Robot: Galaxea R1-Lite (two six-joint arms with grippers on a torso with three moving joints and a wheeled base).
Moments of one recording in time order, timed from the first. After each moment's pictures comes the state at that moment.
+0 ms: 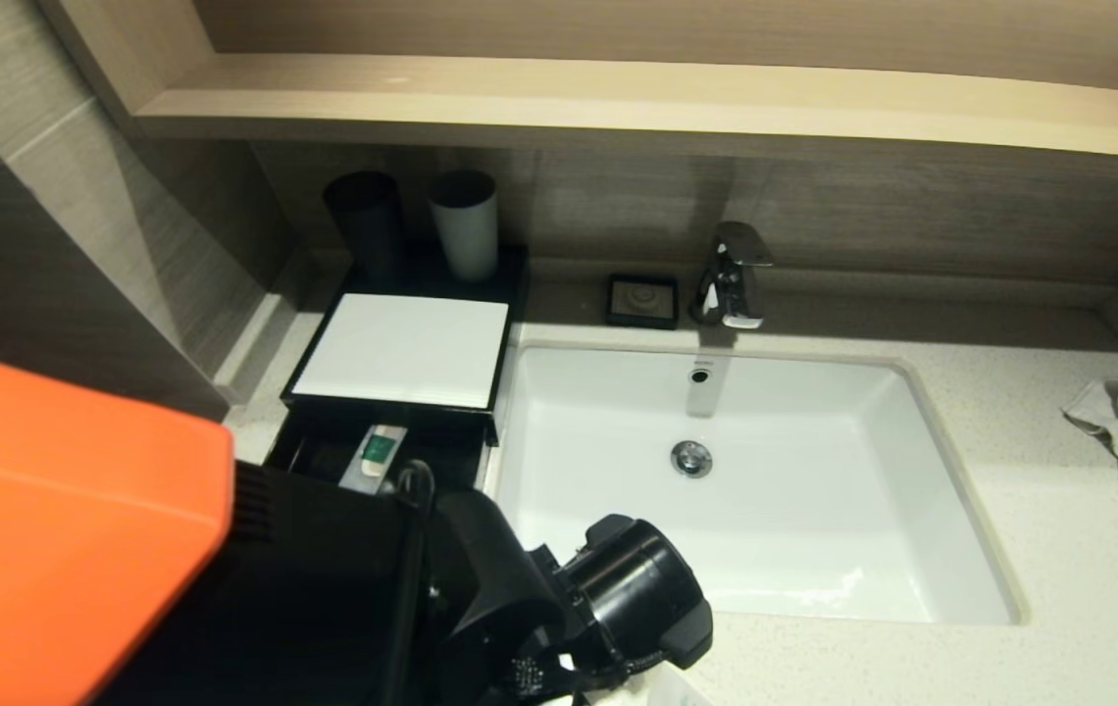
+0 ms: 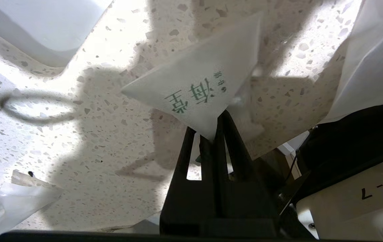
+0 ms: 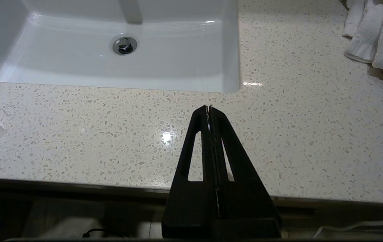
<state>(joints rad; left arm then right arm) -1.06 1.98 -1.26 0.56 0.30 -0.12 0.00 0.00 0.00 0.01 0.00 0.00</state>
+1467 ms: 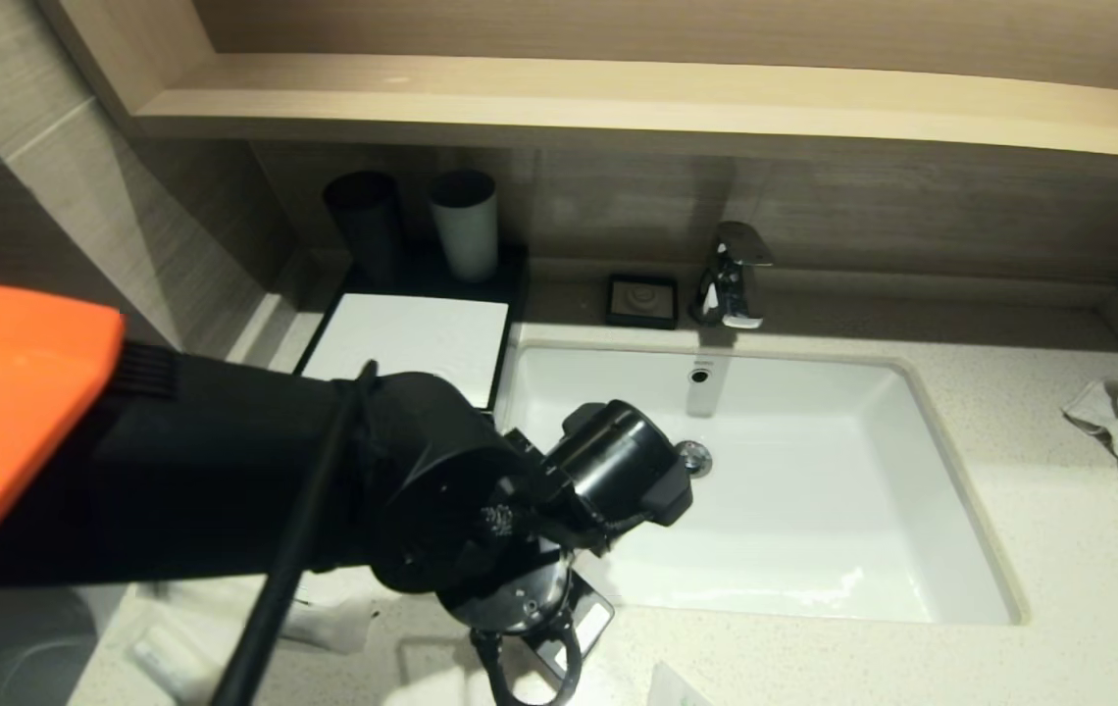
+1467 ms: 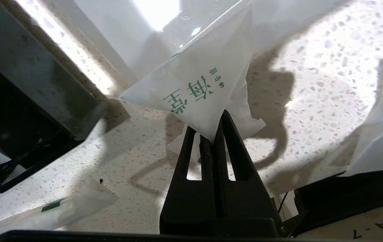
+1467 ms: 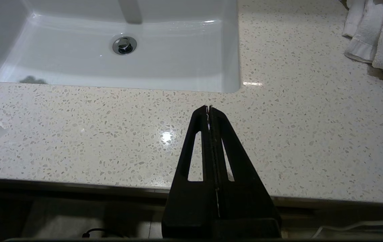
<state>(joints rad) -0.97 1.95 -1.43 0.62 0.35 -0.13 0.00 0.00 0.00 0.01 0.00 0.00</state>
